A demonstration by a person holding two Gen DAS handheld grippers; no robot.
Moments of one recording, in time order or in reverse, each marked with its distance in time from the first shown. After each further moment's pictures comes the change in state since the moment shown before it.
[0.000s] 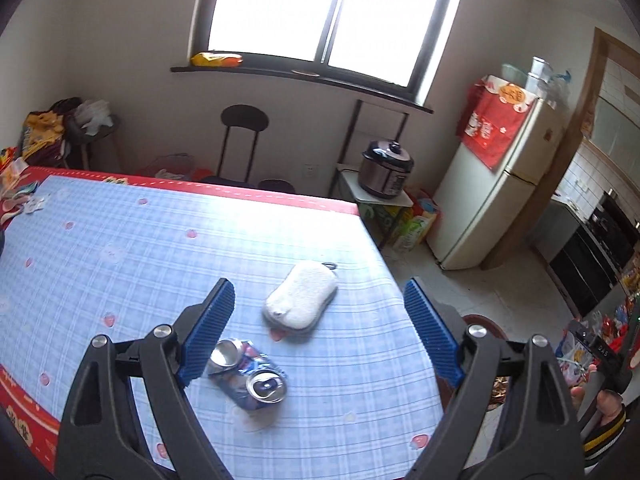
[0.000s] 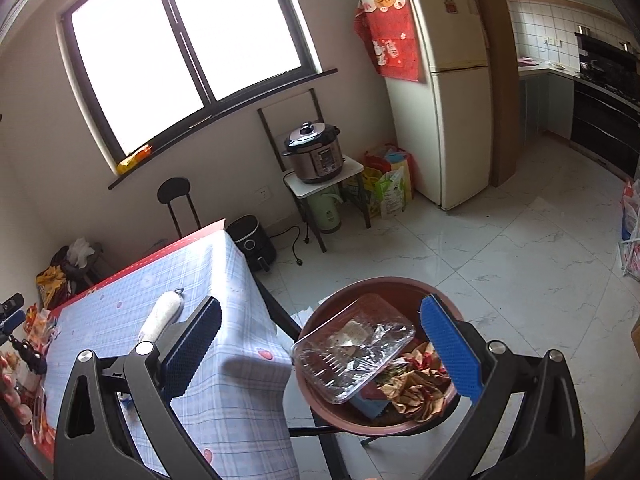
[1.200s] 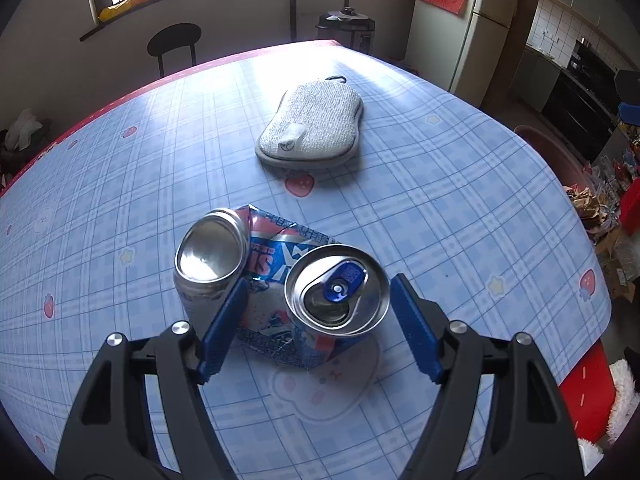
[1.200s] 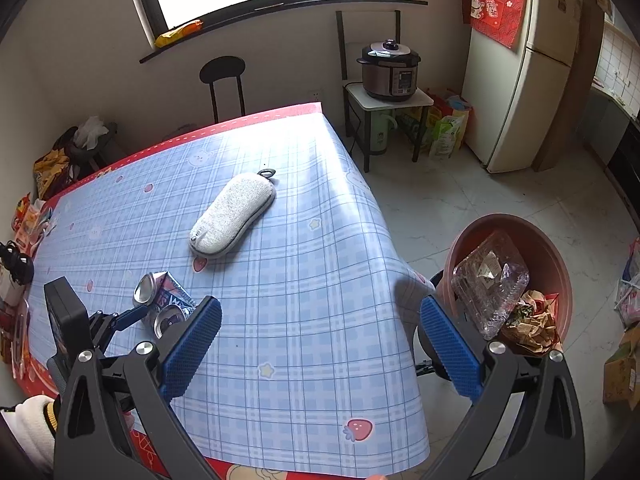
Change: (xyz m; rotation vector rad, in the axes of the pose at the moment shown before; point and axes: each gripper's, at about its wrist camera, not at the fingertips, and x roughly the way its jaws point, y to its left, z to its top) left arm 0.169 0.044 -0.149 0.402 0.324 -0.060; right arm 0.080 0.211 -0.075 -0.244 0.310 -0.024
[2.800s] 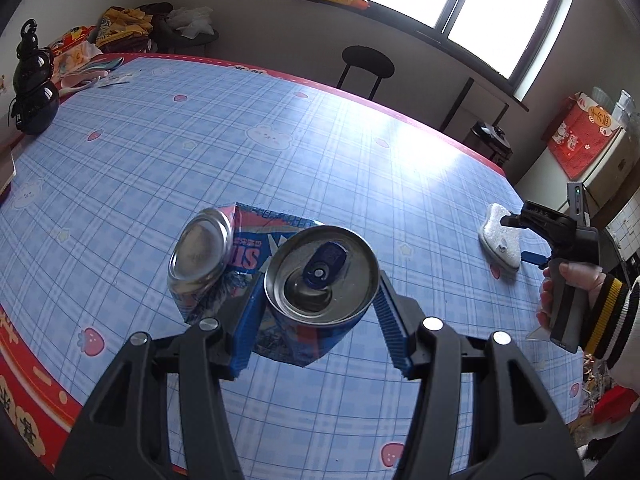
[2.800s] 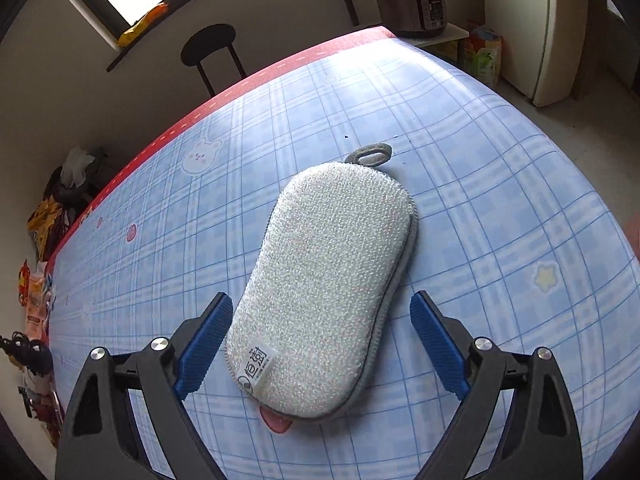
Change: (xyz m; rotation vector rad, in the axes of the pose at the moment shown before) left arm -0.119 0.219 -0.096 -0.624 -0.177 0.148; right arm 0.230 0.111 0.066 0.250 0.107 0.097
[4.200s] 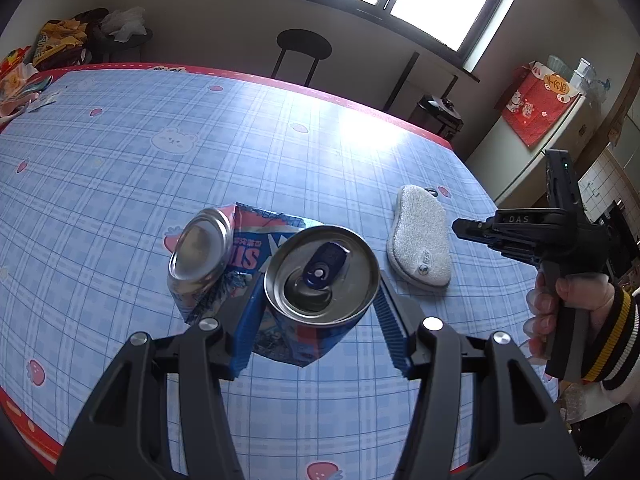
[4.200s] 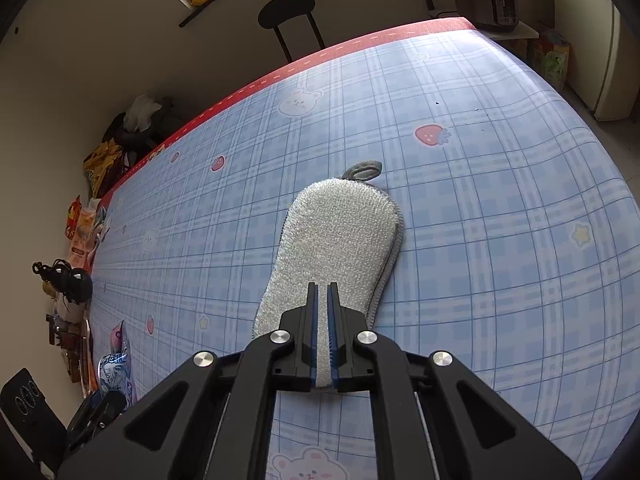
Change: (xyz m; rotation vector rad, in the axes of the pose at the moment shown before) left arm 0.028 -0.063 0.019 0.116 0.064 -0.164; right arm -0.042 0.030 -0.037 -0.162 0.140 0.214
